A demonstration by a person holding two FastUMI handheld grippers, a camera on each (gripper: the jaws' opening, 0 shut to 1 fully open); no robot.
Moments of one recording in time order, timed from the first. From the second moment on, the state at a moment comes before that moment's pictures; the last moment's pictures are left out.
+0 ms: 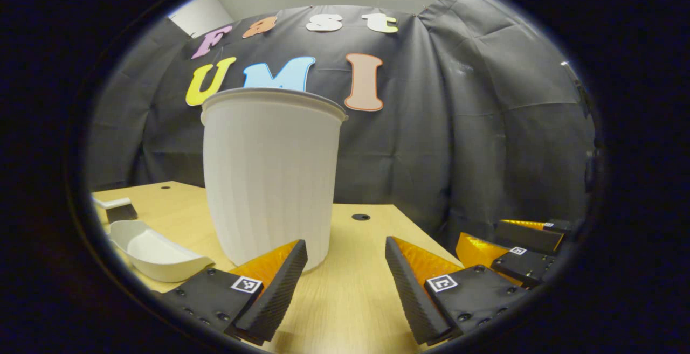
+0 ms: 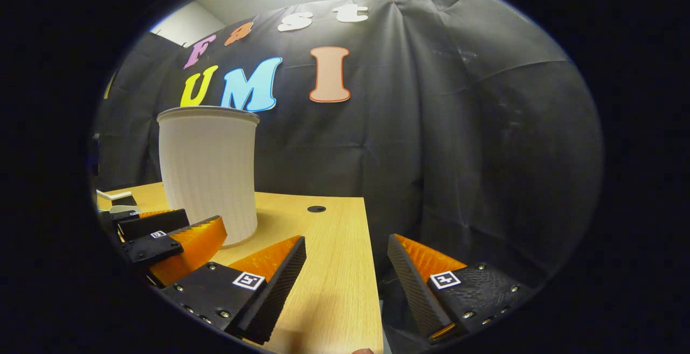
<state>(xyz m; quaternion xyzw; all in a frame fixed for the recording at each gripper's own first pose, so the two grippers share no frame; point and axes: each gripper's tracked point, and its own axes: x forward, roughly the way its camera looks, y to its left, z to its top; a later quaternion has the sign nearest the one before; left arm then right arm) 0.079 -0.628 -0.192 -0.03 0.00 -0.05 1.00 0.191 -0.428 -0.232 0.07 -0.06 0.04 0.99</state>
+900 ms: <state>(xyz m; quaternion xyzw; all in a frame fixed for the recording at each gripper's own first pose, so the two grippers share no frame) 0.016 -0.639 -0.184 0.00 -0.04 -0.04 1.00 0.124 -0.435 -0.236 0.08 -0.08 0.03 0.99</state>
